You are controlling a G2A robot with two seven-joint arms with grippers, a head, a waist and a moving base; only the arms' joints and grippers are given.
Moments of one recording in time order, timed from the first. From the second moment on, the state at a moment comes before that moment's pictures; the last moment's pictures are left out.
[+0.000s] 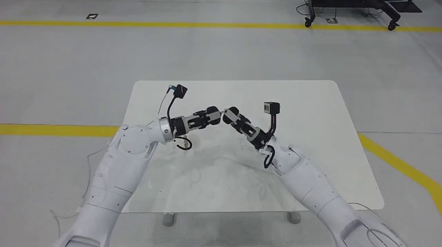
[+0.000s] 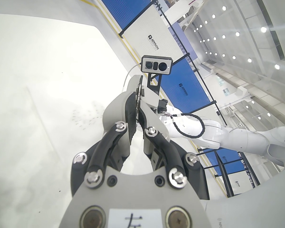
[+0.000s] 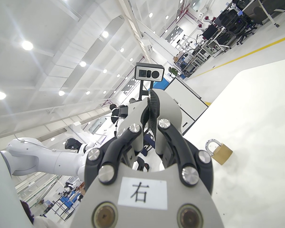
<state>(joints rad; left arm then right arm) 1.02 -1.25 -1.16 -1.26 -0.04 -0.51 -0.89 -1.03 -1.33 0.85 -0.94 0.15 -1.01 0.22</state>
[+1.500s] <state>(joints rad) 1.03 -1.23 -1.14 -1.28 -0.02 -0.55 -0.81 -1.09 -1.48 1.19 -0.88 0.37 -1.01 0.81</state>
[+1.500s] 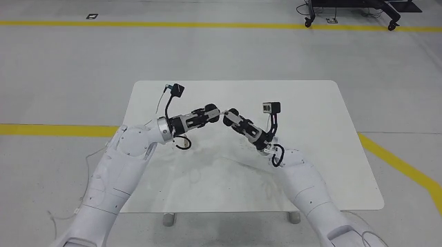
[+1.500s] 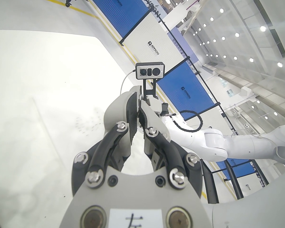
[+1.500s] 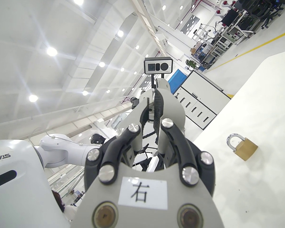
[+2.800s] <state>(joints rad) 0.93 -1.23 -1.04 -1.17 -0.31 -0.44 -1.26 -1.24 -1.31 1.35 -1.19 0.37 -0.56 1.26</state>
